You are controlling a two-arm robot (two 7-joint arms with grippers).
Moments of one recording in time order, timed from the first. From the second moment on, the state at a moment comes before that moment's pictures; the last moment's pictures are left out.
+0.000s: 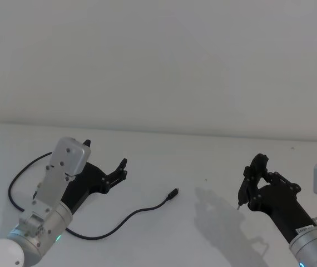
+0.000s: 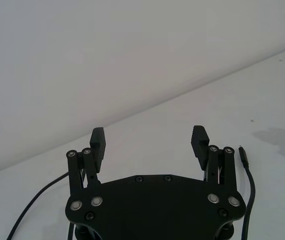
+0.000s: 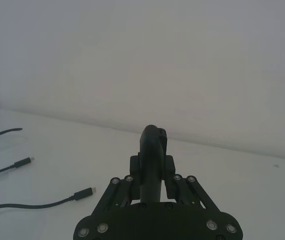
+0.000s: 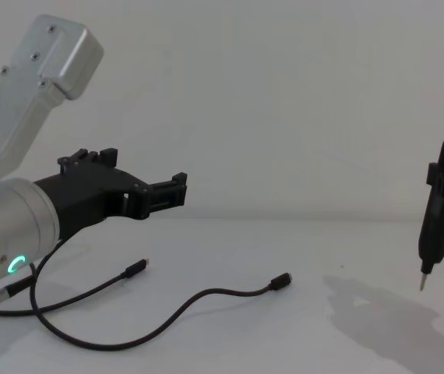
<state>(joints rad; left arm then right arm) -0.24 0.38 0.45 -1.63 -0.20 0.01 -0.01 -0.01 0.34 -0.23 -1.77 0.29 0.03 0.07</state>
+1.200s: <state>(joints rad) -0.24 0.38 0.45 -1.63 -0.20 0.01 -0.01 0.07 0.33 -0.25 -1.71 0.28 0.02 0.13</state>
